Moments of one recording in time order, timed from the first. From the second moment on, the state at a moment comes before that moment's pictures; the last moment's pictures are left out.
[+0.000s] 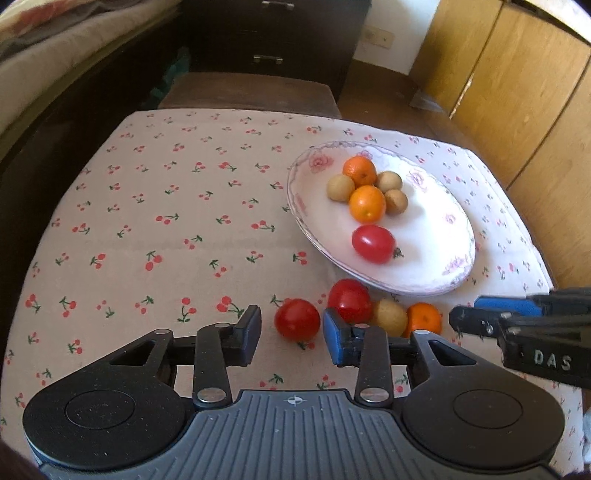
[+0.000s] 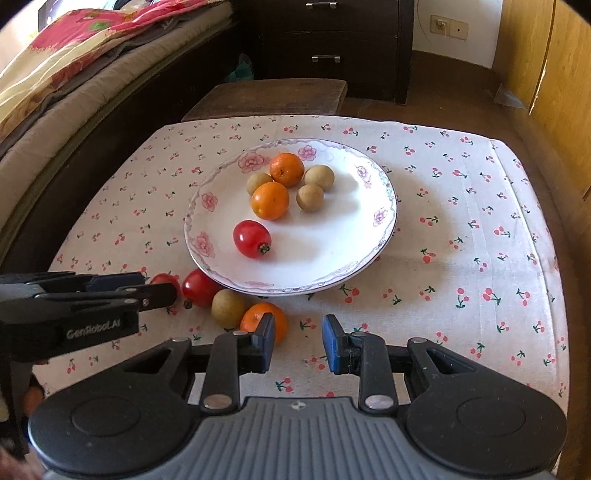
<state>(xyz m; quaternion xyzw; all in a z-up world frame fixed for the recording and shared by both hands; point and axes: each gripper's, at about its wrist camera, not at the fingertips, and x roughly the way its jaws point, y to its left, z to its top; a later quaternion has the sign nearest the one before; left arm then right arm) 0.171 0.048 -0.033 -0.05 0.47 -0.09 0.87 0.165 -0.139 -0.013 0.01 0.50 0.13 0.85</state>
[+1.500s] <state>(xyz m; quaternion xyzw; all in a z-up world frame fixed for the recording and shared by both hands) 0.171 0.047 -0.041 -0.06 0.48 -0.11 0.87 0.184 -0.115 -0.039 0.02 0.53 0.14 0.84</state>
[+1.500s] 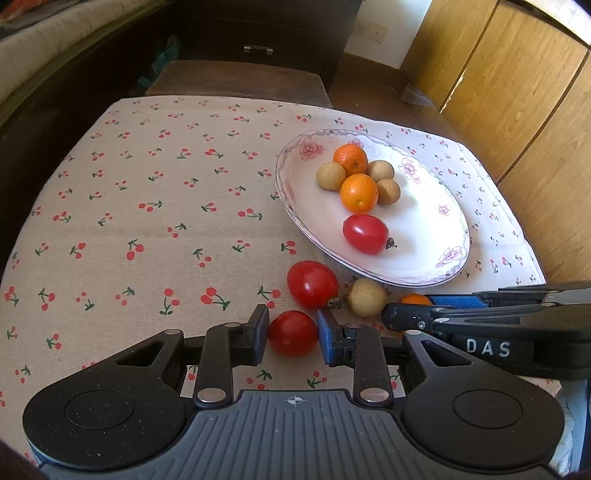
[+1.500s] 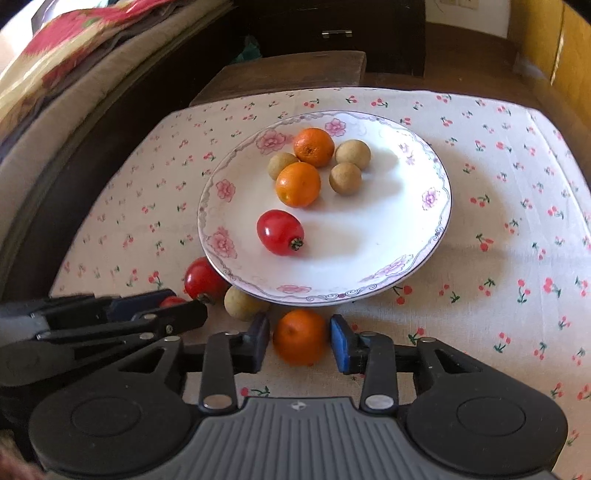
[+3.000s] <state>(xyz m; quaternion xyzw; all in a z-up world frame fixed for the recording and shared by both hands) 0.167 0.004 0.005 -0.02 0.43 -0.13 0.90 0.164 -0.146 0.012 0.05 0.47 0.12 0.87</state>
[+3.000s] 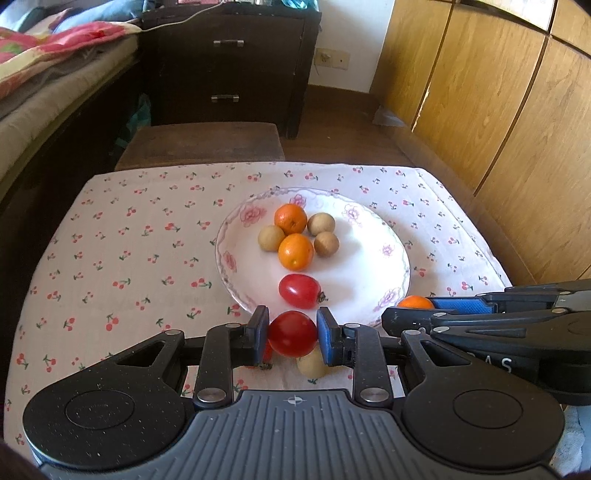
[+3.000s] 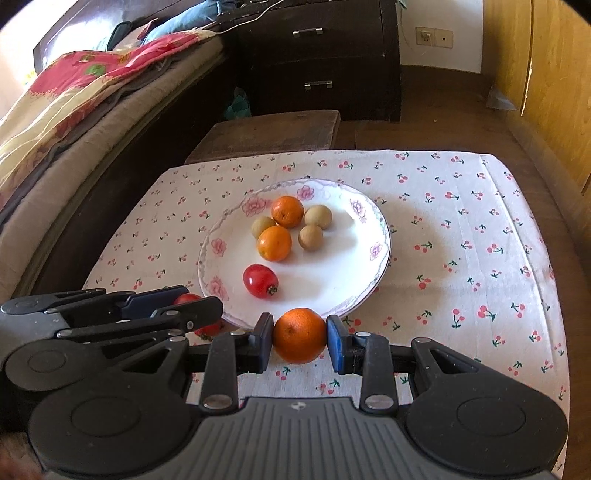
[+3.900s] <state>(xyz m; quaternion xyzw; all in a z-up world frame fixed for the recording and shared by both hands) 0.210 -0.014 0.006 0.01 0.41 -0.10 0.91 0.208 -0.150 0.003 0.04 0.45 0.09 0.89</state>
